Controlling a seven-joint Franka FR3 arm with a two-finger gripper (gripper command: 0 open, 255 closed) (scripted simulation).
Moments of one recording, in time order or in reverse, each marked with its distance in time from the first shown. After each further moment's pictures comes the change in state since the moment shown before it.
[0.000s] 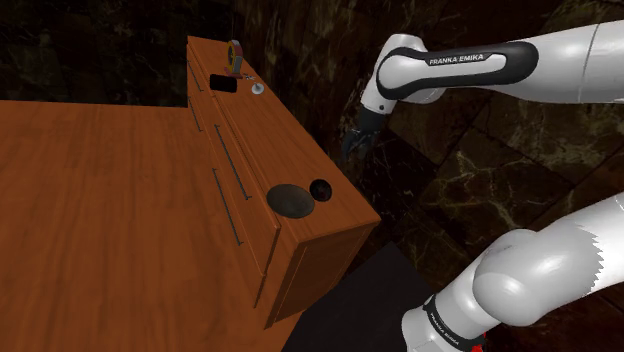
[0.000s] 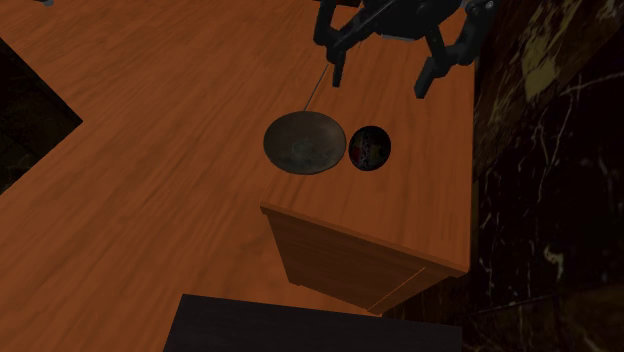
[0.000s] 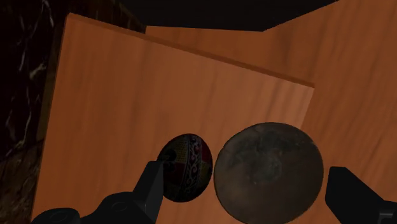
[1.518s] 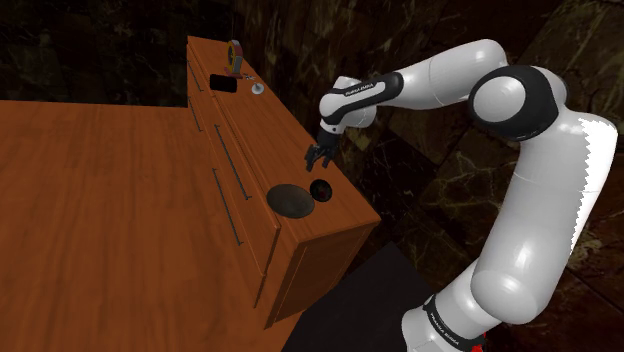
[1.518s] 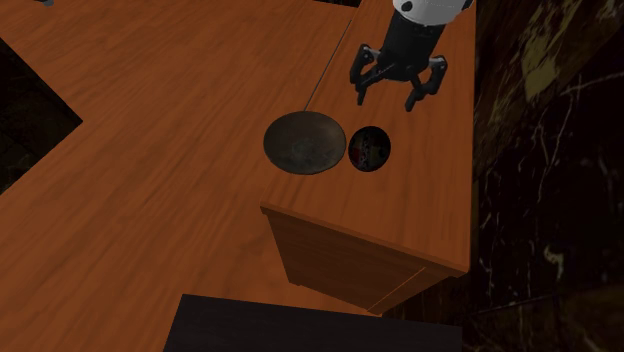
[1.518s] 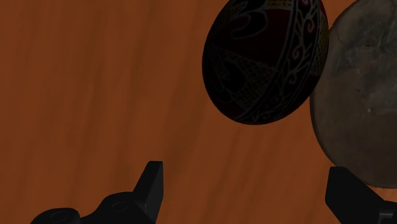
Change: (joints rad) arm -0.036 0.632 -0.026 0.377 0.073 0.241 -0.143
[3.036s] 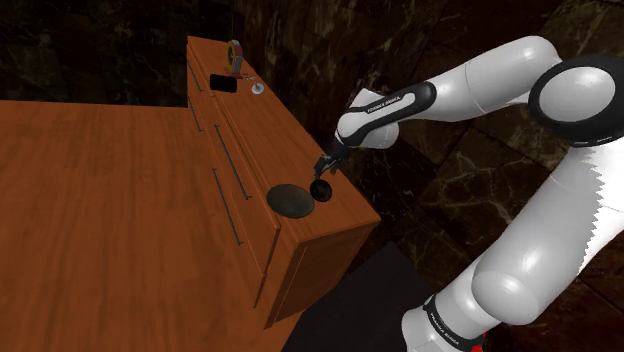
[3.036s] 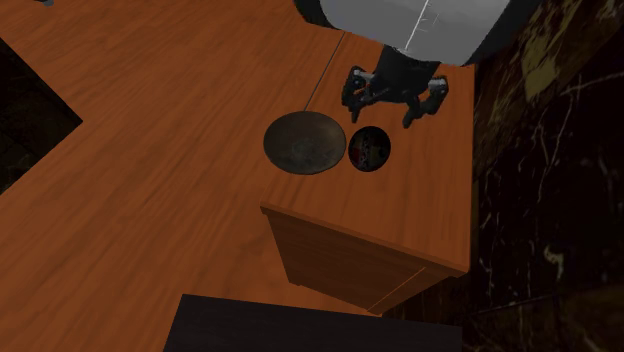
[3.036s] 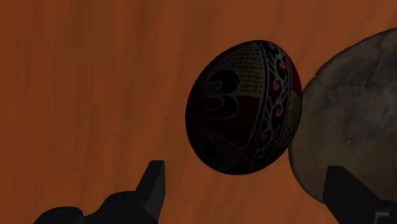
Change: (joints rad) arm 0.015 -0.247 0.008 -0.393 0.036 0.340 -0.027
